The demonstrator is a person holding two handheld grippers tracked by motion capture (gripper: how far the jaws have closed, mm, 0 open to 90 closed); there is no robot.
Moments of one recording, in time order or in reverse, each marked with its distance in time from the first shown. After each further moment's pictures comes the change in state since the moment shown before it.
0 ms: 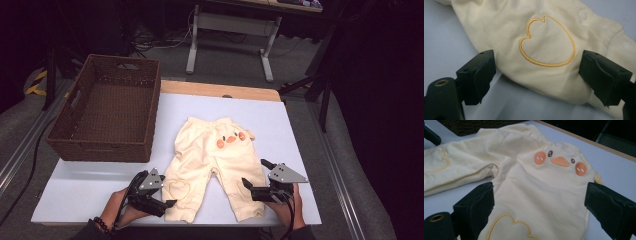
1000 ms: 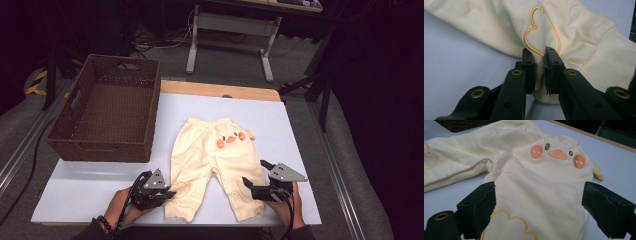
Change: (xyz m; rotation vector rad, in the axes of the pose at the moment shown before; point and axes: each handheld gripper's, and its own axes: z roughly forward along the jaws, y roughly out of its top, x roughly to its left) left arm -0.002 0.004 -0.001 0.055 -0.042 0.027; right arm -0.004 -0.005 0.004 0.018 -0.002 0.036
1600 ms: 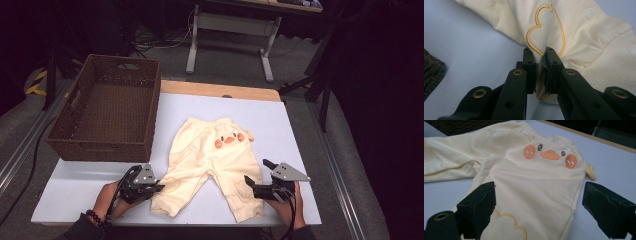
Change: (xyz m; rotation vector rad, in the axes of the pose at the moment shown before) left arm 0.025 -0.012 -0.017 0.032 0.044 0.042; right arm -0.004 -0.001 -0.002 -0.012 -0.017 0.031
